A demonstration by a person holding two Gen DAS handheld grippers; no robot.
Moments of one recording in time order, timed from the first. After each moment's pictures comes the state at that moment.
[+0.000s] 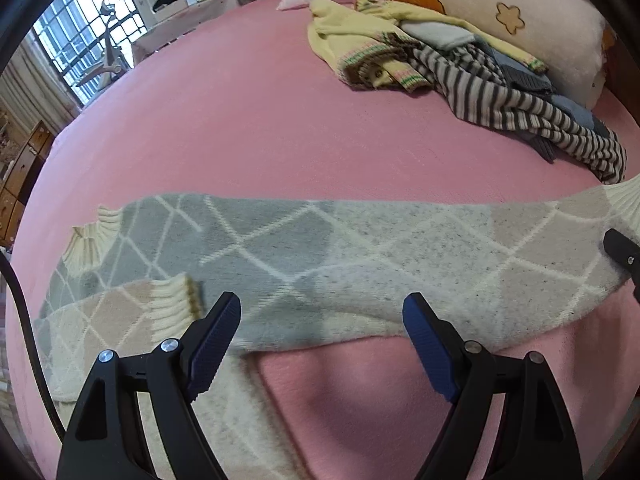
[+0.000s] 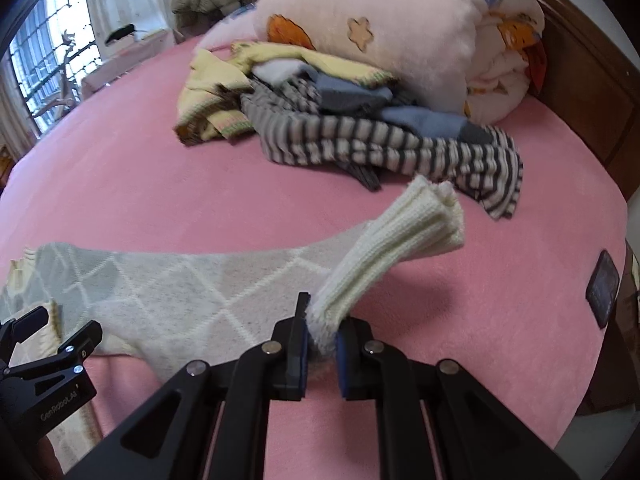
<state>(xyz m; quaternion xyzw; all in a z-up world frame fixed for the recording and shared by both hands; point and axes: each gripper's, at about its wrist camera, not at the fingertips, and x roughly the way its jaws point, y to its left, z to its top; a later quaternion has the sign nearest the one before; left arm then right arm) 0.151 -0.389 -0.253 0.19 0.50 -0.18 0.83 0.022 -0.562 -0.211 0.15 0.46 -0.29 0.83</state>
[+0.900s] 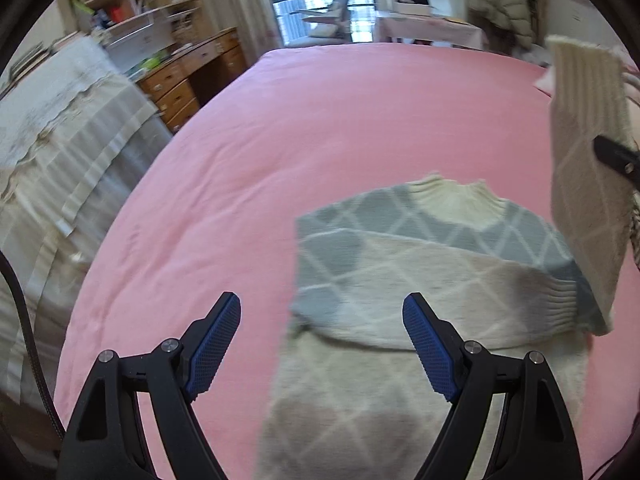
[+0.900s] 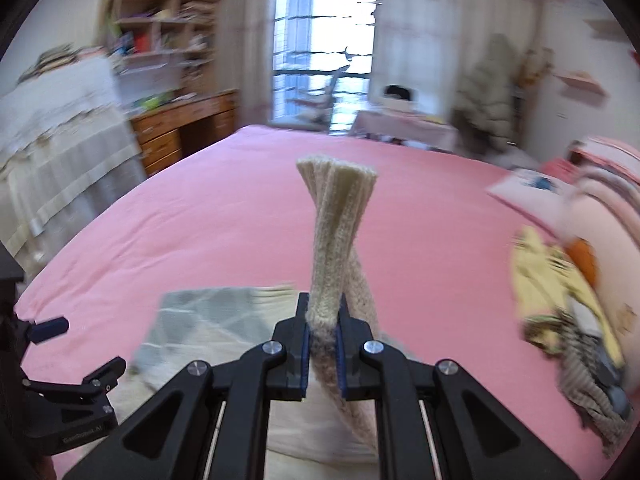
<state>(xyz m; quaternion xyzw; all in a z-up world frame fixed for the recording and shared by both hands) 0.171 0.063 -0.162 0.04 0.47 0.10 0.88 0.212 -0.155 -0.092 -0.06 0.34 0.08 0.94</state>
